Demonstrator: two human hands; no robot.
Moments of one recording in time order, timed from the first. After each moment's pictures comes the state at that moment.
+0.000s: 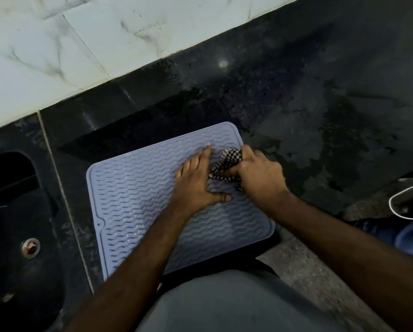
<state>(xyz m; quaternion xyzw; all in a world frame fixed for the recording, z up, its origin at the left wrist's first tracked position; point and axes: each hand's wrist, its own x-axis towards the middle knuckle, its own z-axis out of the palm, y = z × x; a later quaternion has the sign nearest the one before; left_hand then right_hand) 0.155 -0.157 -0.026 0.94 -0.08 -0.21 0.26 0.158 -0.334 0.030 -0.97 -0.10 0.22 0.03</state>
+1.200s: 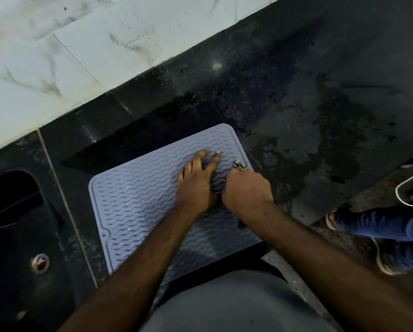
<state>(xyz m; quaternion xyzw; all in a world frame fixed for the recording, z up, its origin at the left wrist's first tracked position) 0.160 -0.166 -0.023 0.96 -0.11 -0.21 0.16 0.139 -0.294 0.039 -0.97 0.06 0.23 0.09</state>
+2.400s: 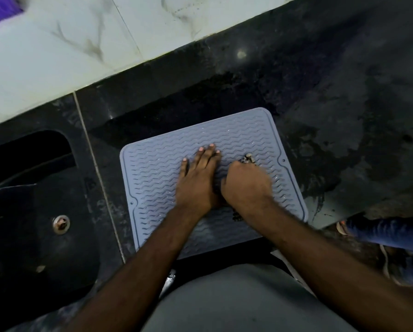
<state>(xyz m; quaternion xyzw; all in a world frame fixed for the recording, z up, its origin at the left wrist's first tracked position) 0.119 -0.095 -0.024 0.96 -0.09 -0.19 0.17 0.126 -0.220 0.042 -0.97 0.04 0.24 0.07</state>
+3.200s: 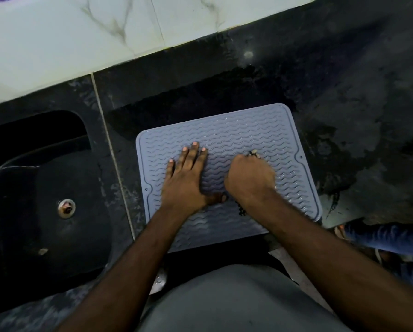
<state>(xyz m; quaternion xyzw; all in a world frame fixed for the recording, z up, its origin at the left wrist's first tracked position) 0.092 -0.028 -0.029 0.96 -0.04 -0.19 0.18 0.121 -0.181 0.042 -0.97 0.00 0.23 0.00</state>
